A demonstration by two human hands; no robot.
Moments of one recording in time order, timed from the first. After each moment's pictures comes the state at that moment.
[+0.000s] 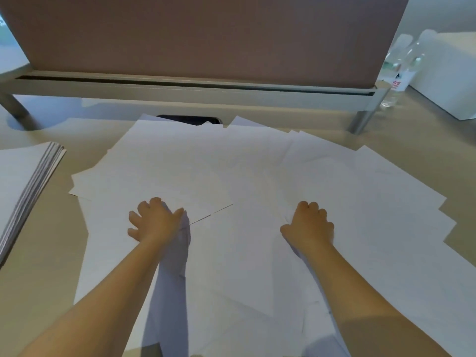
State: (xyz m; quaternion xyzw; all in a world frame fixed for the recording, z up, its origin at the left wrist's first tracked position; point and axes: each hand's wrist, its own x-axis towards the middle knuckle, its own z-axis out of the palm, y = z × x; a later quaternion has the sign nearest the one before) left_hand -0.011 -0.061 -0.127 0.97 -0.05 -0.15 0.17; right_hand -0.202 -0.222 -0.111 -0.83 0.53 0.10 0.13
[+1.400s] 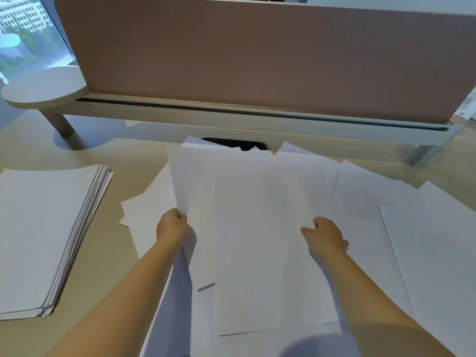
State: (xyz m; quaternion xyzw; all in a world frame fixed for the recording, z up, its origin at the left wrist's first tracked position) left_hand 0.108 -0.034 -0.123 0.90 -0.04 -0.23 0.36; right_hand -0.088 -0.222 -0.126 -0.75 0.59 0.05 0.31
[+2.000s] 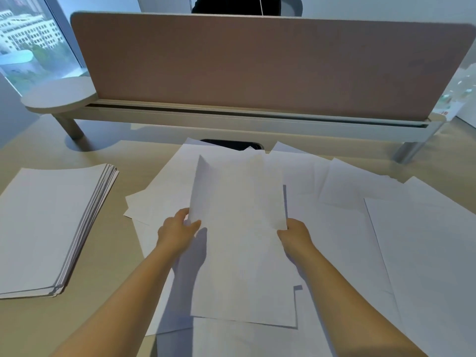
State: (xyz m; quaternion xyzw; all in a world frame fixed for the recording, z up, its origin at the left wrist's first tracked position) left_hand 0.063 -0.013 -0.102 0.90 -0.13 -0.26 0.32; right_hand -0.088 -0.187 -0.136 -0.67 0.49 -0.04 0.56
